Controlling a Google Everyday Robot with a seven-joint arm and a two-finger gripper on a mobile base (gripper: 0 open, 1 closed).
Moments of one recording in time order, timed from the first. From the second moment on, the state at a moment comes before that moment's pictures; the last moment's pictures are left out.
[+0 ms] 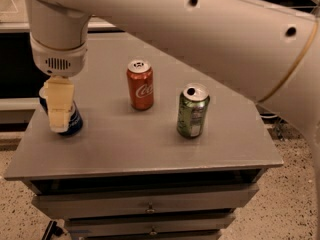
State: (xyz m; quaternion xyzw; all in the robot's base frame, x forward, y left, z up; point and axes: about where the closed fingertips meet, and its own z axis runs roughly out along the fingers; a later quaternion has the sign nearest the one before) arm 0.481 0.199 0.925 -0.76 0.62 0.05 0.18
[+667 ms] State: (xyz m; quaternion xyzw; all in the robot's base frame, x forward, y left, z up) arm 0.493 0.215 0.914 -0.77 0.61 0.07 0.18
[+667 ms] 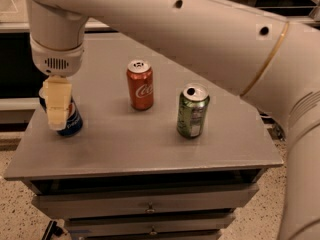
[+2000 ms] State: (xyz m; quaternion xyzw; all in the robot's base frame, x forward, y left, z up) arm 0.490 0.219 0.892 -0.78 0.60 0.09 0.16
